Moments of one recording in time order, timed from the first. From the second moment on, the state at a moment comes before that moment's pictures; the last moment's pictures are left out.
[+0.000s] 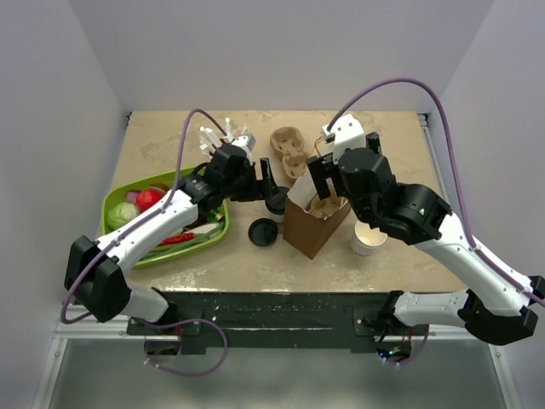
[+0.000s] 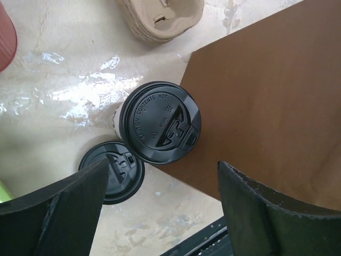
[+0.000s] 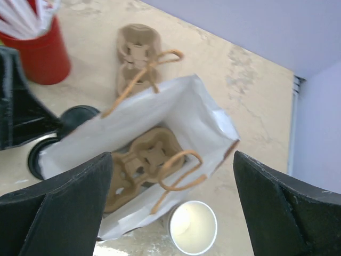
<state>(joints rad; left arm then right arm) -0.64 1.41 1.17 -0.41 0.04 -0.61 0.95 1.18 1.57 -0.86 0.70 0.04</state>
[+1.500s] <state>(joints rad) -0.61 1.62 1.13 -0.19 0.05 -0.72 0.90 1.12 1.40 -0.82 0.90 0.14</state>
